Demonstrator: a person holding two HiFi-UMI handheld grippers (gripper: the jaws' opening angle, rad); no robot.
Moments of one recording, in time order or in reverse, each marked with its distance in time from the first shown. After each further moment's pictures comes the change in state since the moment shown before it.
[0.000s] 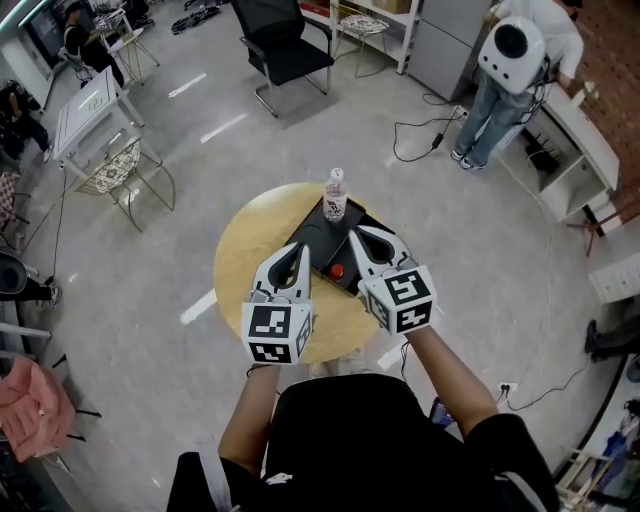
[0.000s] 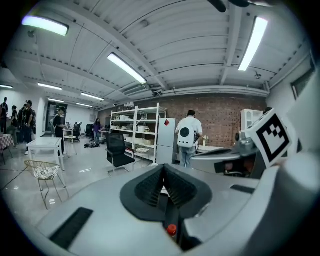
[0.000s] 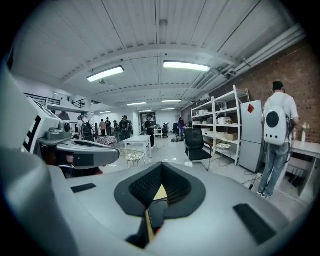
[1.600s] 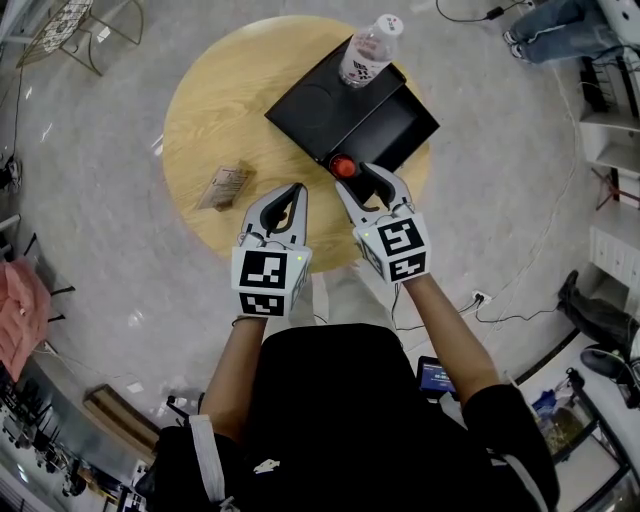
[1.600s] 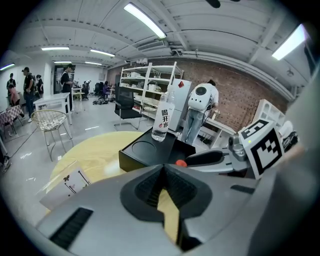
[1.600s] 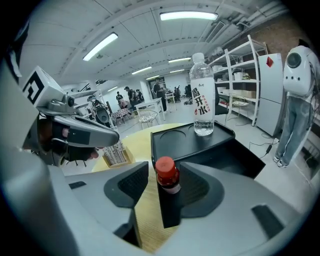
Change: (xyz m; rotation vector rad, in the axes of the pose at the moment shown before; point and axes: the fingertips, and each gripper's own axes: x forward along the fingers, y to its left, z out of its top) left arm 0.051 0.026 -0.235 -0.221 0.426 0.039; right arm 0.081 0.006 -0.262 0.055 0.422 0.200
